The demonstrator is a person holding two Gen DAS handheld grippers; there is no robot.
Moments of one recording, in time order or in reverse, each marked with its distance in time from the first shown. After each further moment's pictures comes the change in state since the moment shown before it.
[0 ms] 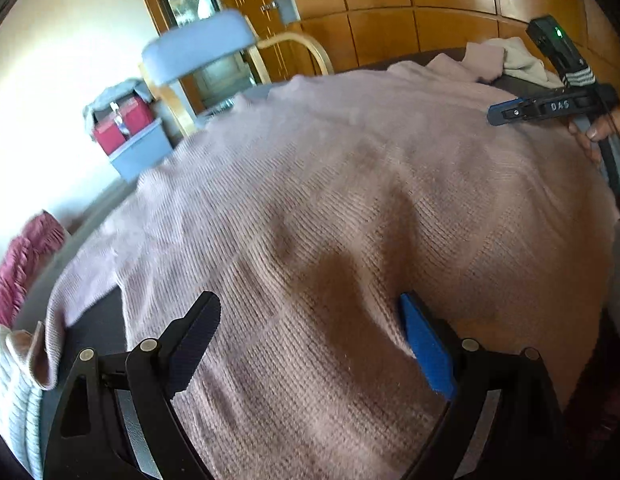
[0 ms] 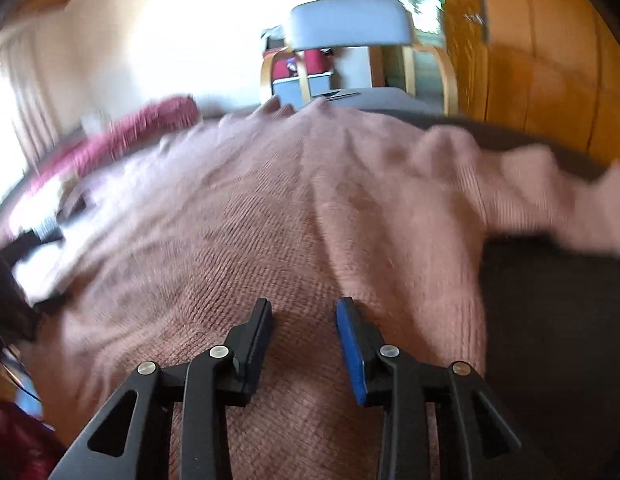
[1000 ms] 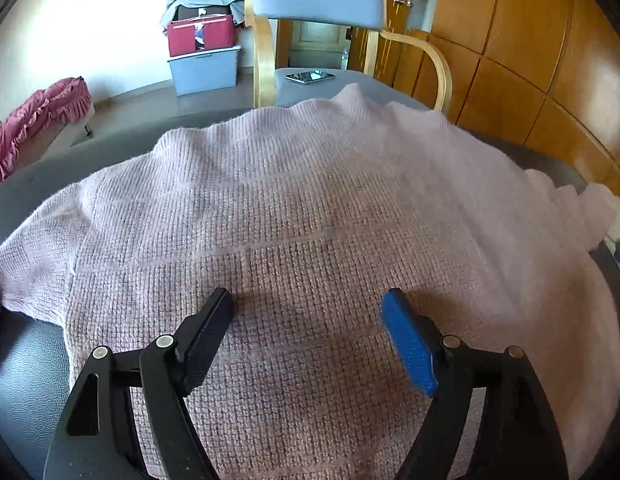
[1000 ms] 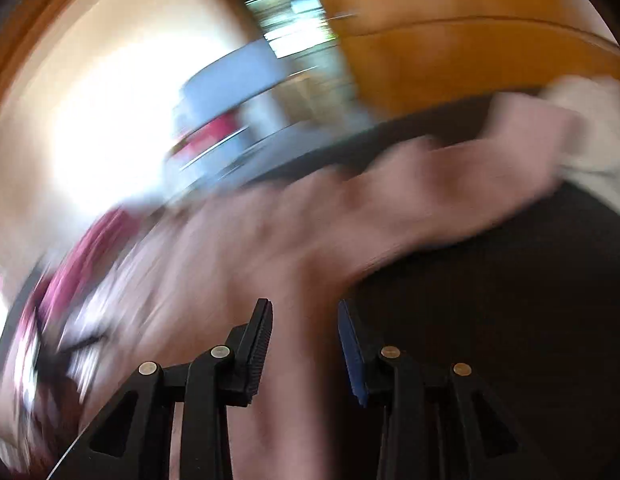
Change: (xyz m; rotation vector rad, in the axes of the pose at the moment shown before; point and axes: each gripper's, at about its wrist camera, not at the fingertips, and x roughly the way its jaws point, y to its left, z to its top) left arm 0.103 0.074 0.068 -0.512 0.055 0.042; right arm -0.057 -0.121 0.030 0.508 -0.198 -0.235
